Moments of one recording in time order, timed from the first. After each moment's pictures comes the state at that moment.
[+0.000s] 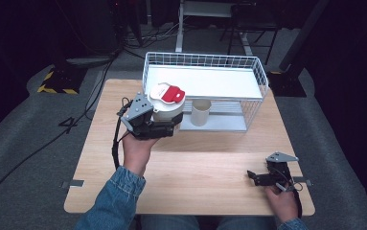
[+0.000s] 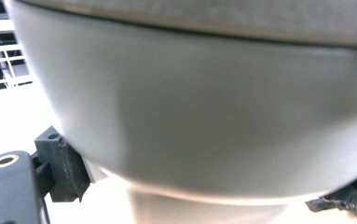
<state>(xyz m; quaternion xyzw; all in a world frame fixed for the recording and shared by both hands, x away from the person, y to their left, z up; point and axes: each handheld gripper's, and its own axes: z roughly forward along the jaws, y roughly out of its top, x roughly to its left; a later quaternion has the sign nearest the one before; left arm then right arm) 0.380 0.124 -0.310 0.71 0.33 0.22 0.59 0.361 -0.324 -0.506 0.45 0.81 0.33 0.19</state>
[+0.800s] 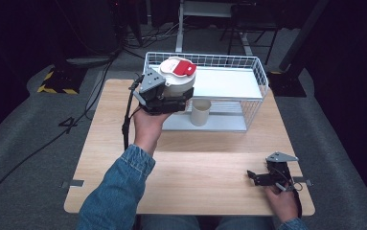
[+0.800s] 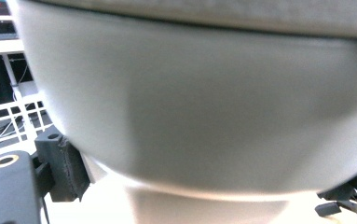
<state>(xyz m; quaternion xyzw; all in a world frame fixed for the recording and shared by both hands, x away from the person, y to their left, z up) 0.425 0.097 -0.274 0.69 0.33 0.24 0.60 0.362 -0.323 -0.506 0.45 0.80 0.33 0.19</state>
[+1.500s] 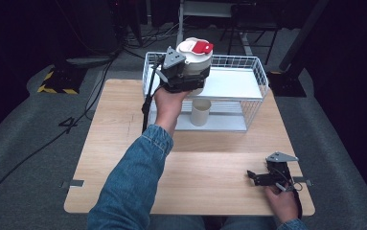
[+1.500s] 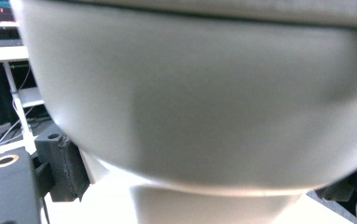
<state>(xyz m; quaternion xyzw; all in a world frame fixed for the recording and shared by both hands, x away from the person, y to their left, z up) 0.488 0.052 -0.264 0.67 0.33 0.25 0.61 0.362 -0.323 -0.506 0.45 0.80 0.33 0.19</state>
